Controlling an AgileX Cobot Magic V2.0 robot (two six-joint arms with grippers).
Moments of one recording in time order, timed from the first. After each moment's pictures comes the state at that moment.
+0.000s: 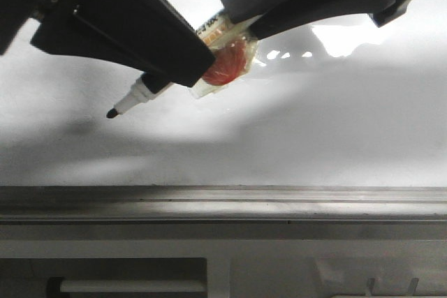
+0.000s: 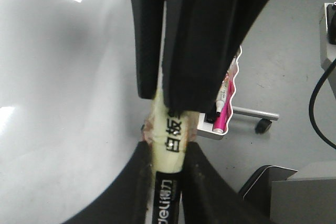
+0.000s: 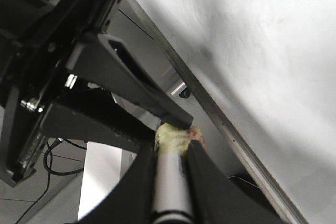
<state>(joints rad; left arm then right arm) -0.75 1.19 -0.83 -0.84 0.54 1.19 0.37 1.28 -0.90 1.15 0.98 -0.98</state>
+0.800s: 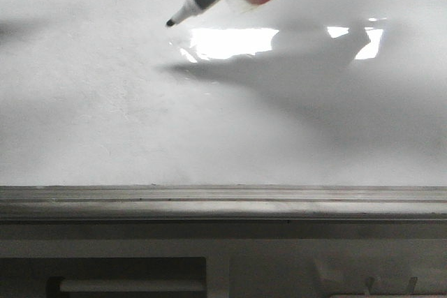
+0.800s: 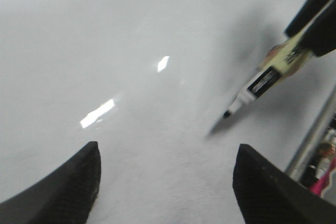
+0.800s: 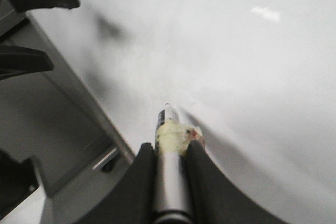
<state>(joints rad) -0.31 0.84 -0.73 -0.96 0.55 1.12 0.37 1.09 -0.85 1.11 0.65 -1.00</state>
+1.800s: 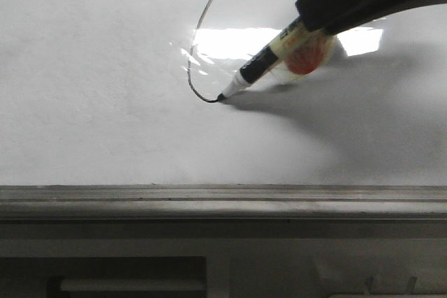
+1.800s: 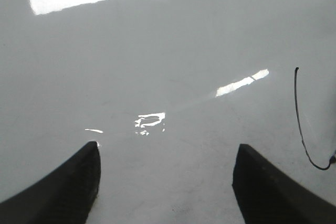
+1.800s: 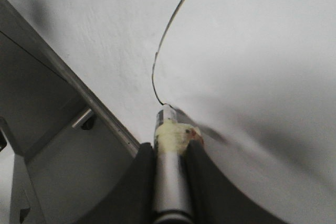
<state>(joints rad) -0.10 0.73 -0.65 -1.04 0.50 1.11 0.38 1.09 -0.82 0.81 0.65 -0.76</state>
